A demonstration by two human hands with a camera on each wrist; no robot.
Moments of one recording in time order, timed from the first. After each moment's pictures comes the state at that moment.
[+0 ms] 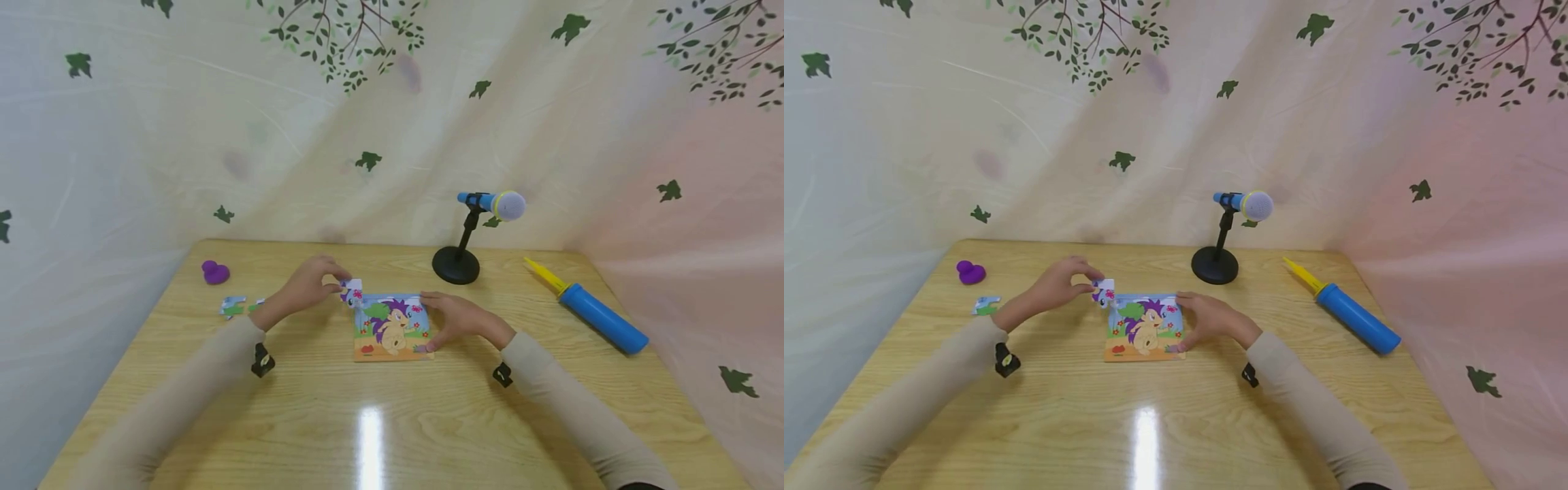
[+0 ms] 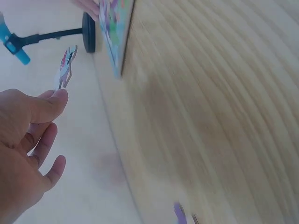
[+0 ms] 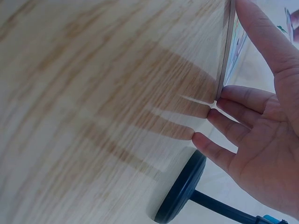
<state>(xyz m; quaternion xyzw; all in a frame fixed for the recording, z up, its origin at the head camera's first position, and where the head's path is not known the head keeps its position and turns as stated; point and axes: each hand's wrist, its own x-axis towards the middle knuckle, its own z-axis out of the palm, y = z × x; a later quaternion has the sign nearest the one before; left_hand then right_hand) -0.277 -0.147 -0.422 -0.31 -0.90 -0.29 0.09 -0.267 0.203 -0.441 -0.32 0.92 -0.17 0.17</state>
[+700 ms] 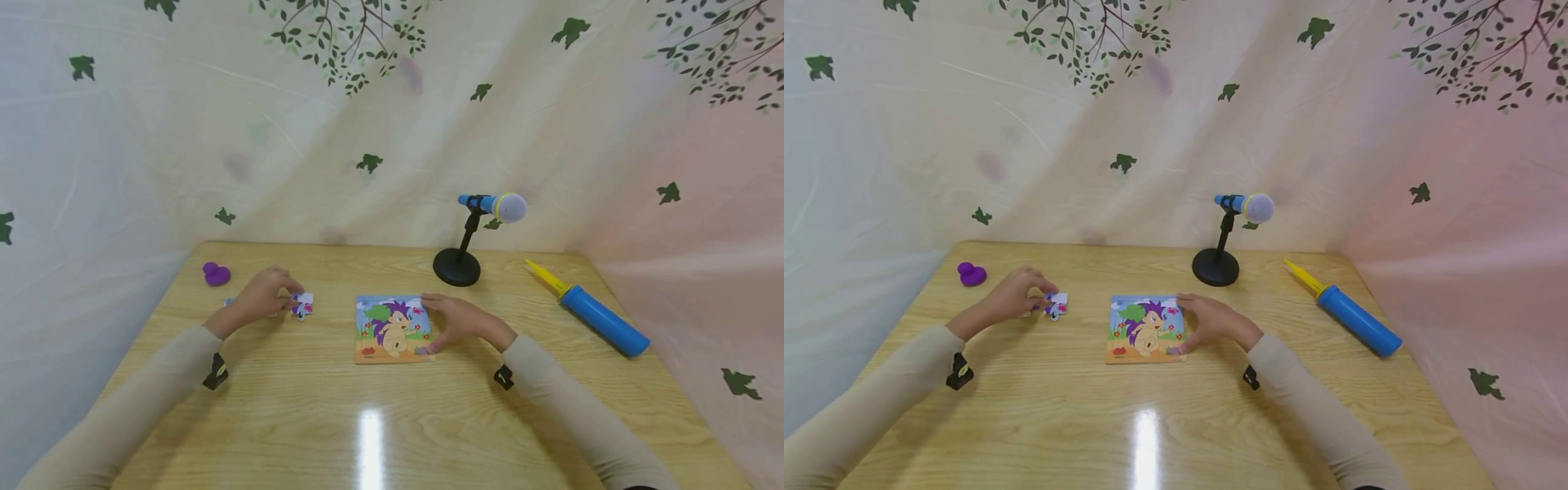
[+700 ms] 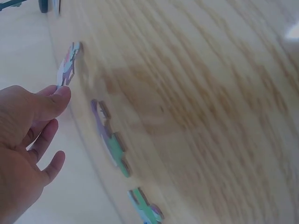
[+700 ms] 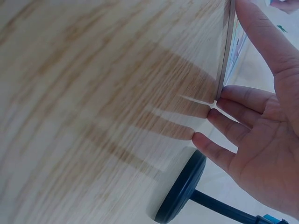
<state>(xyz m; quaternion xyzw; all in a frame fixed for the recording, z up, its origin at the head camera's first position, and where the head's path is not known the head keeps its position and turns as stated) -0.271 -0.230 -0.440 -0.28 -0.94 -0.20 0.06 -0.264 0.203 -0.440 -0.32 0.92 -0.17 0.16</state>
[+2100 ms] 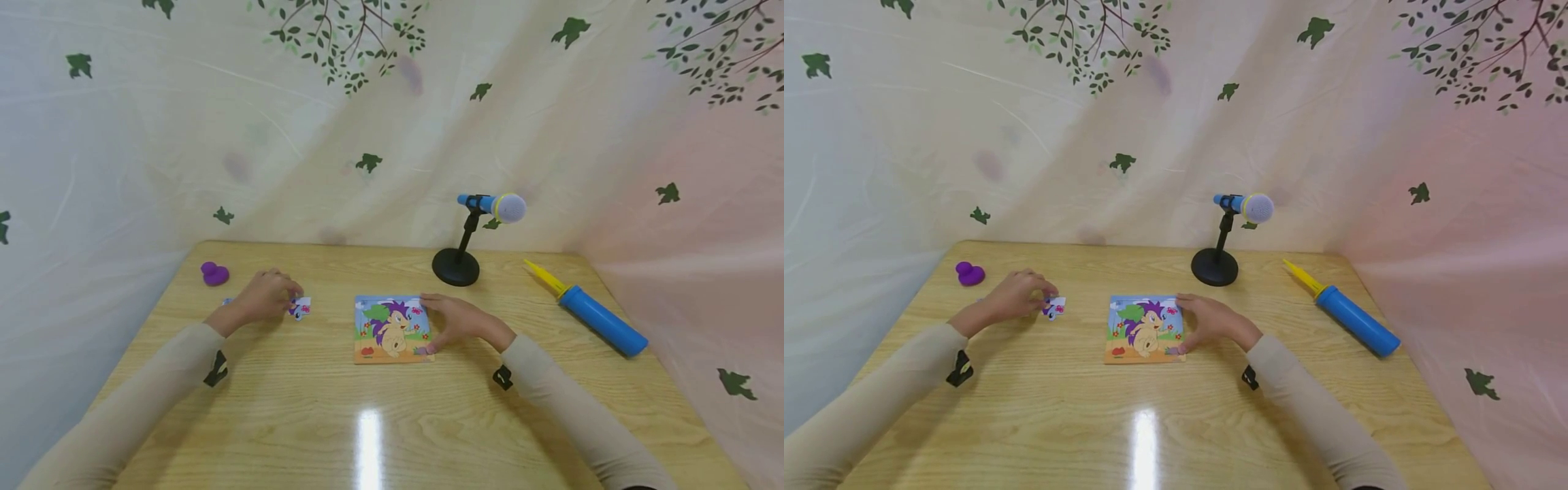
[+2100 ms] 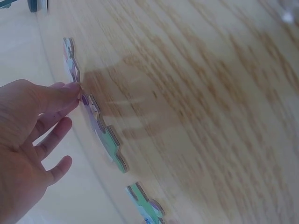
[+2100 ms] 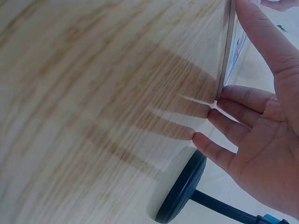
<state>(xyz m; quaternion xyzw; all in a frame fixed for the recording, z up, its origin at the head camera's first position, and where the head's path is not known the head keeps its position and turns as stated) -0.273 -0.230 -0.445 -0.27 -0.95 -0.15 0.02 -0.263 0.203 -0.439 -0.32 0.92 -0.16 0.17</state>
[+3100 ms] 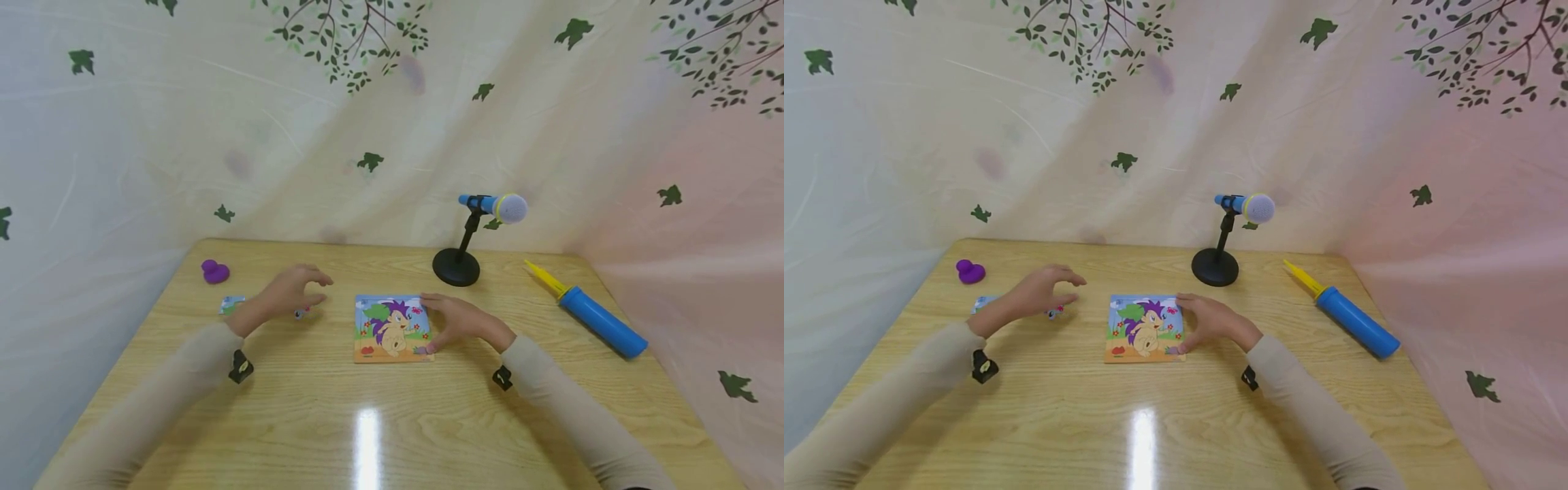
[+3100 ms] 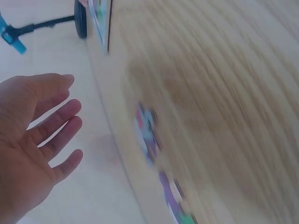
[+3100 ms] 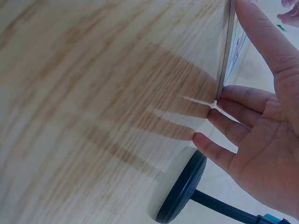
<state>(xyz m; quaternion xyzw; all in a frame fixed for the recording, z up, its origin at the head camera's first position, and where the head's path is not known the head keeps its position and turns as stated) -0.271 -0.184 -0.428 -0.31 -0.92 -0.23 0.03 -0.266 0.203 -0.441 -0.32 0.92 -0.17 0.17</state>
